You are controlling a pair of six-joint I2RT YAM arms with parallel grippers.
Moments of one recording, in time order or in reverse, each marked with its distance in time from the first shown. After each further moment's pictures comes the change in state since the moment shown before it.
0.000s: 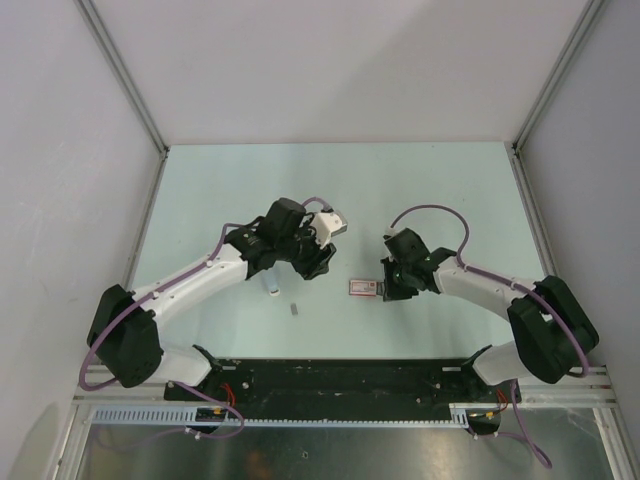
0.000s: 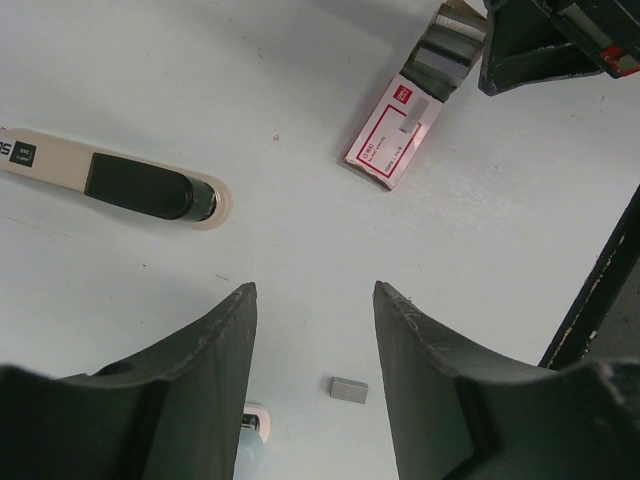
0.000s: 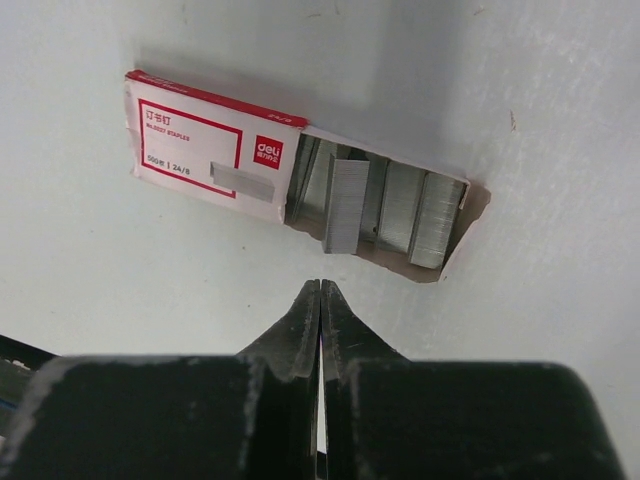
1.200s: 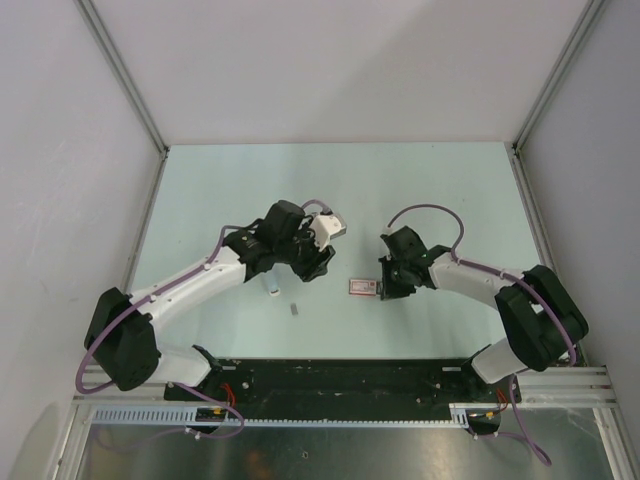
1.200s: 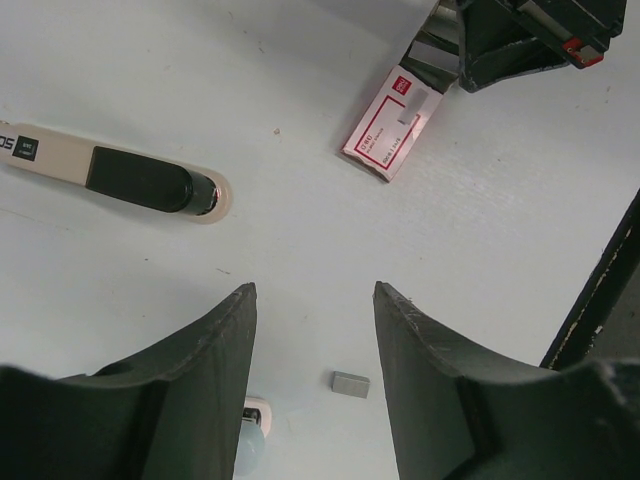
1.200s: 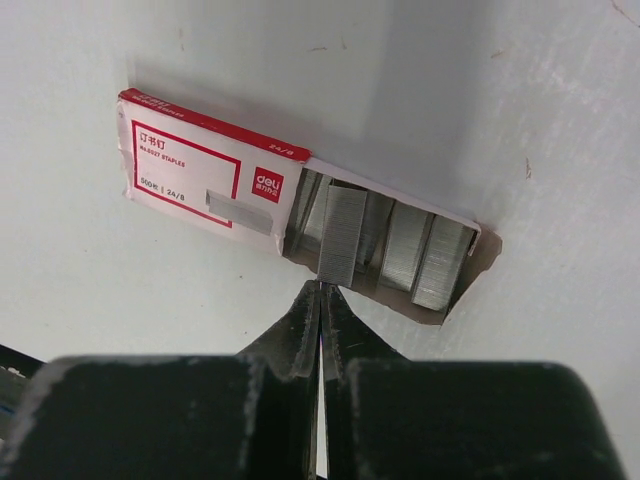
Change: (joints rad) left arm -0.006 -0.021 -0.016 0.000 -0.015 0.009; right arm -0.029 0.077 0.007 0.055 -0.045 -0.041
